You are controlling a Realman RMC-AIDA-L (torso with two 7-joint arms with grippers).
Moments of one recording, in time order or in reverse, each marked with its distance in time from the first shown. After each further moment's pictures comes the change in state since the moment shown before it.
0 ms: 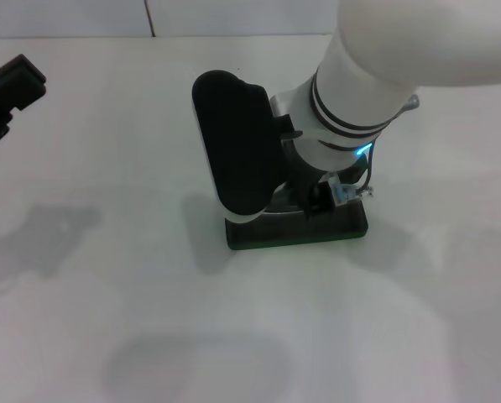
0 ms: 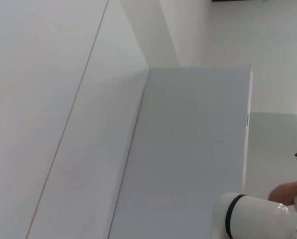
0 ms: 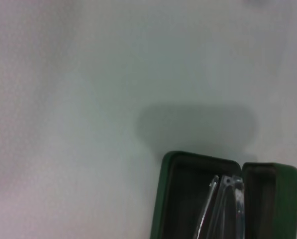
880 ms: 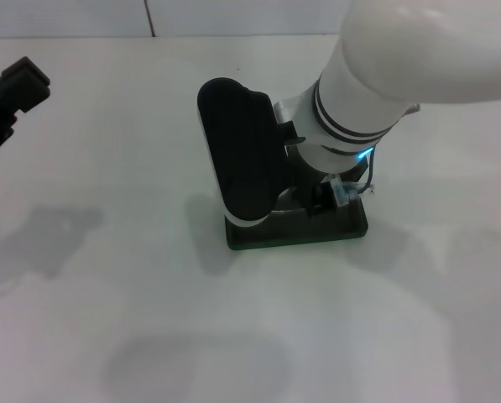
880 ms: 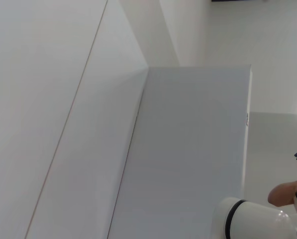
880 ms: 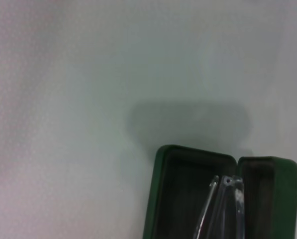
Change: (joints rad) left arm -0.001 -0.005 0.002 -0.003 0.002 0.000 0.007; right arm -0.015 0.000 -0.024 0.007 -0.026 0.034 0.006
